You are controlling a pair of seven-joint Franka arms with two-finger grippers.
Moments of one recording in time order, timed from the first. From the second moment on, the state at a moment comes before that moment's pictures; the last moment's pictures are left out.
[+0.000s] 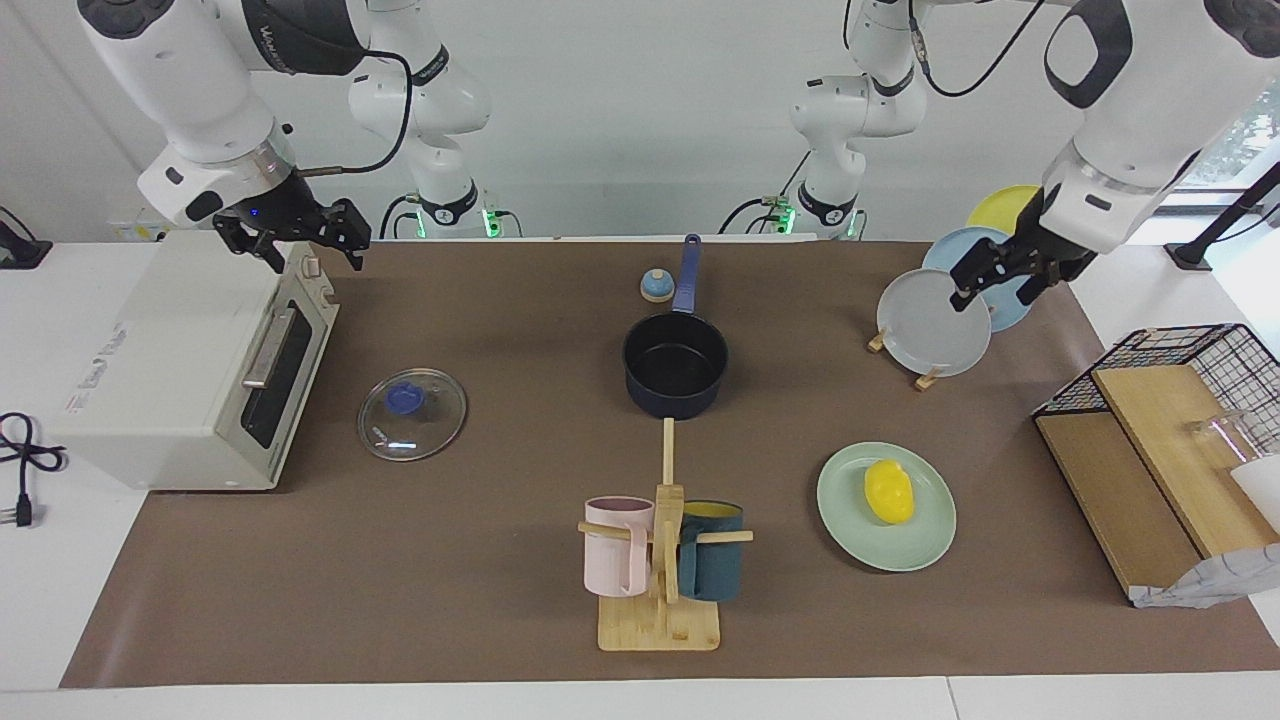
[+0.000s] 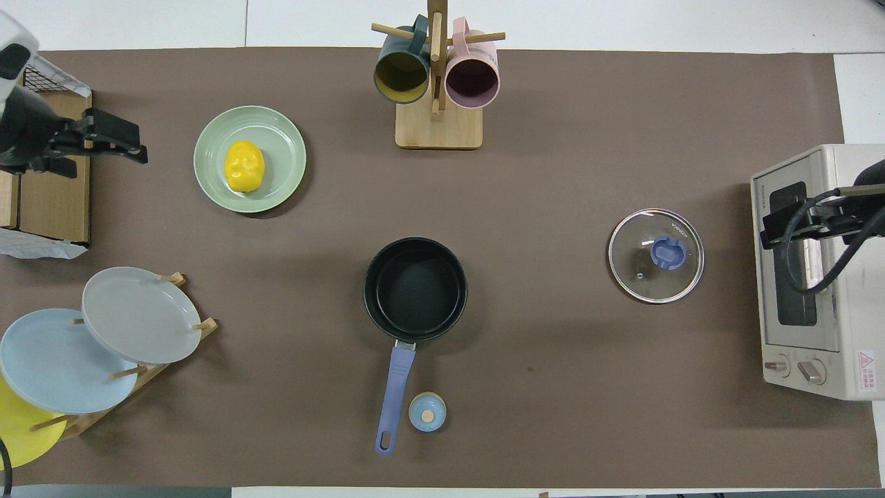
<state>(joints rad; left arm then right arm) -0.09 0.06 0.01 -1.47 -0.09 1.49 -0.15 0.00 0.00 0.01 -1.59 -0.02 1.45 -0.04</state>
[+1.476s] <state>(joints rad) -0.09 -0.03 -0.02 -1.56 -0.02 1.44 -0.15 -0.01 -0.01 0.01 -1.59 -0.02 1.45 -0.04</state>
